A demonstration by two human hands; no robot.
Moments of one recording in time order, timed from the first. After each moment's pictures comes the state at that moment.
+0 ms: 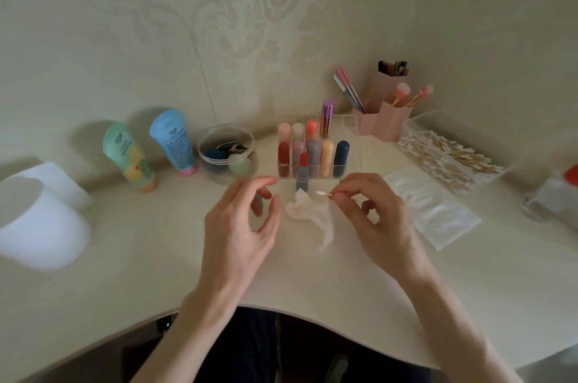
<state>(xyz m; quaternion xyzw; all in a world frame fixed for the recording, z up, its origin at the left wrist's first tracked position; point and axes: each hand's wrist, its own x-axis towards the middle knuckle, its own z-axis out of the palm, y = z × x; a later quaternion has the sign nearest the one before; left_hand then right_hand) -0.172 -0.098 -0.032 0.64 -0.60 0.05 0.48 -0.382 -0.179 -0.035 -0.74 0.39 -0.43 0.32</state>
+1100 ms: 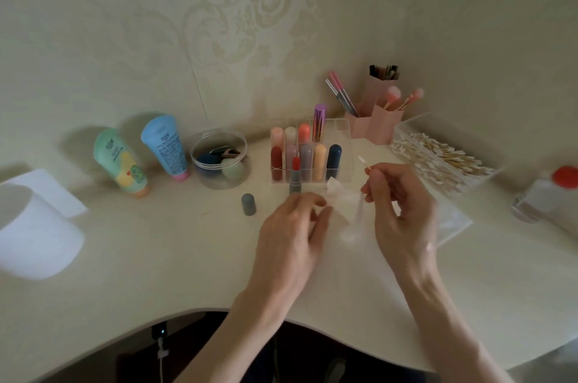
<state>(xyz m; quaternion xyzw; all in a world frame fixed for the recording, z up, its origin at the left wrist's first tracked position) -0.235 -0.124 -0.046 0.64 -0.64 -0.04 0.43 -0.388 -0.176 -0.019 -0.63 0.42 -0.59 0.30</state>
